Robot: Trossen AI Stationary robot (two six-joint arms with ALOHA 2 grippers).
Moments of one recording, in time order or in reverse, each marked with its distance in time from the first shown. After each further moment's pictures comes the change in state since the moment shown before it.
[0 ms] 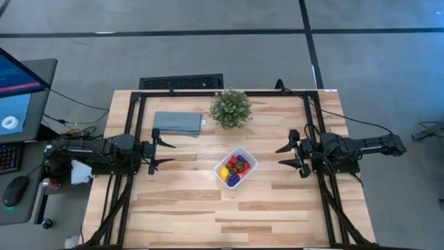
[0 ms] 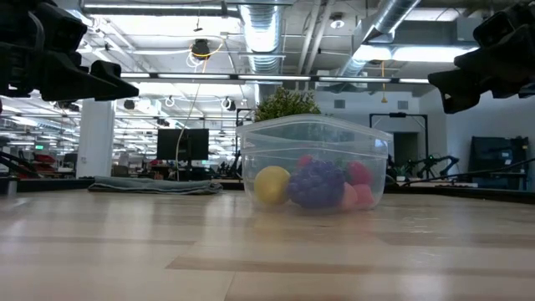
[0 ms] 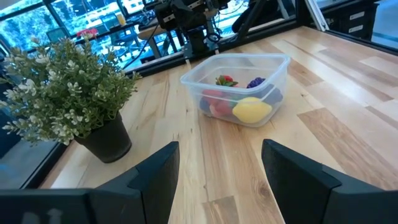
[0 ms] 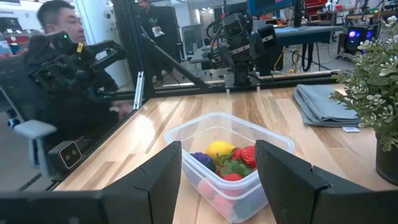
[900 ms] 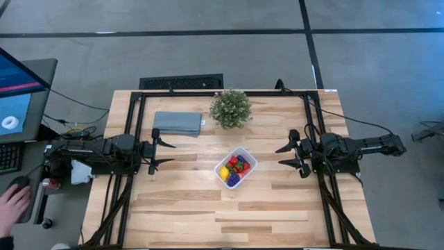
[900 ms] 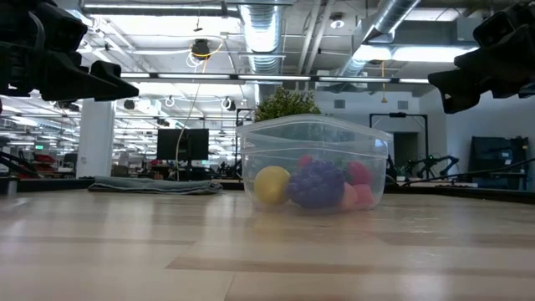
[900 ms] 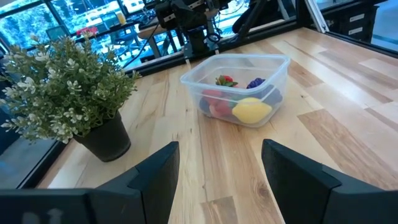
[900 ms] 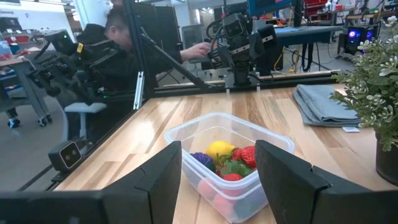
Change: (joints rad) left arm 0.000 0.000 0.000 0.000 0.000 -0.013; right arm 0.000 0.000 0.000 0.000 0.000 0.000
